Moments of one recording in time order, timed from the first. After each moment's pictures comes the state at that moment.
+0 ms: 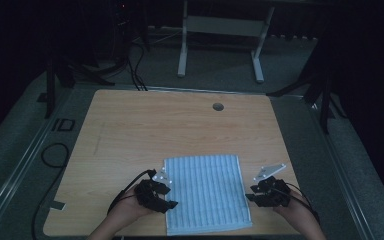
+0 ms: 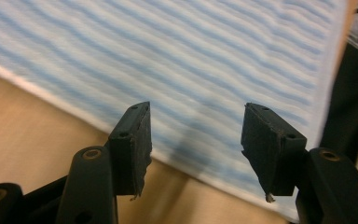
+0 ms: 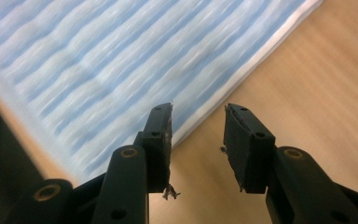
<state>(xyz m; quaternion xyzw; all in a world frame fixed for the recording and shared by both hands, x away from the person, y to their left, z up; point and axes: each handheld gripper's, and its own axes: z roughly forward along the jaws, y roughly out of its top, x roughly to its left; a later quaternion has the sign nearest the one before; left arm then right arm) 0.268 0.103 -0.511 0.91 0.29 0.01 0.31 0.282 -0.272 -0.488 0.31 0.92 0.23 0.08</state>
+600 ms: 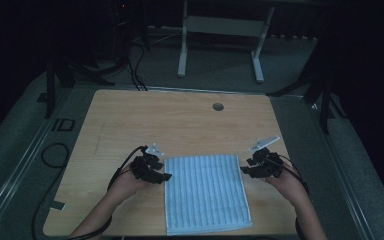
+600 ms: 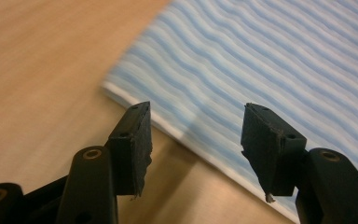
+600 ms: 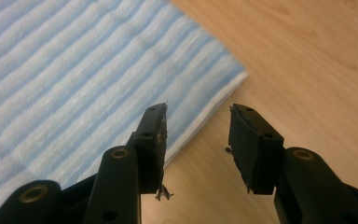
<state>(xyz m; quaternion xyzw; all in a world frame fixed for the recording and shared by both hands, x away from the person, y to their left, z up) 0.337 0.128 -0.509 0.88 0.35 0.04 0.33 0.351 -0.259 -0.466 0.33 0.91 0.24 0.11</state>
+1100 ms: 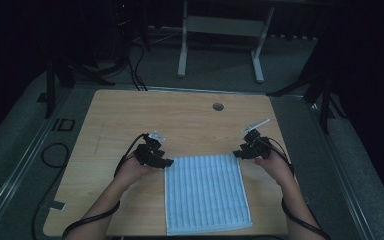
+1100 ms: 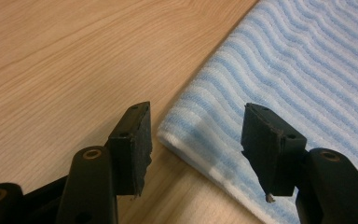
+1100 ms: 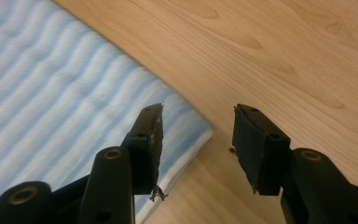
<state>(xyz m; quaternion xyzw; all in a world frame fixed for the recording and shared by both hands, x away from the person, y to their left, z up) 0.379 0.124 -0.517 0.87 0.38 0.04 0.33 0.416 -0.244 -0.483 0.38 0.89 0.24 0.08</state>
